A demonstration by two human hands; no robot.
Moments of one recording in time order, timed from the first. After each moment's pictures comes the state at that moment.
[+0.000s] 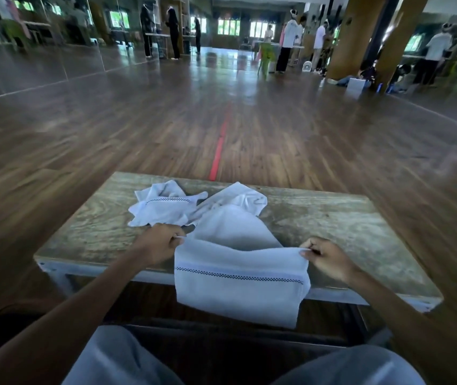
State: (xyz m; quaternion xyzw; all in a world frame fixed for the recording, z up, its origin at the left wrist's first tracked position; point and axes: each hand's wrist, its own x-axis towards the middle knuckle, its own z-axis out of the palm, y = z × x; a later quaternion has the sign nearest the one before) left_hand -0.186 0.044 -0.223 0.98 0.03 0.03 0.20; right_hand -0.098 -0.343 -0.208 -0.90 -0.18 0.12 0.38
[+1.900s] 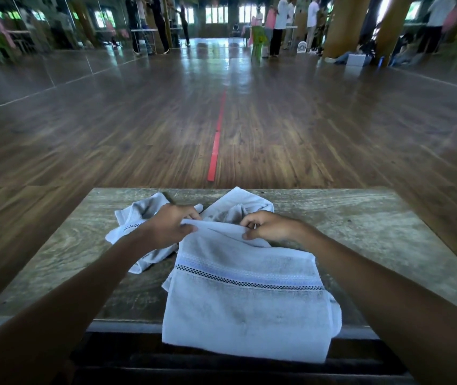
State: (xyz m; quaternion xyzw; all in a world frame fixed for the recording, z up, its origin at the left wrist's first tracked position) left_hand -0.060 0.043 -0.195 0.96 -0.05 0.02 0.26; right_hand 0.044 -0.203 -0.222 -0.84 -0.31 0.29 0.34
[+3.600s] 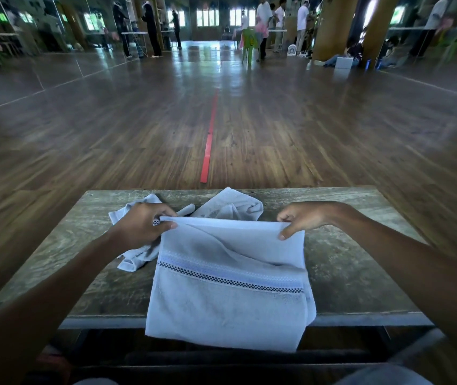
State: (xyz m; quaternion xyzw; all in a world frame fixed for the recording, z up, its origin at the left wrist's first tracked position) left_hand -0.095 0.053 -0.170 0.96 -0.05 0.09 0.26; right_hand 0.051 -0.288 -0.171 -0.88 -0.32 0.32 0.15
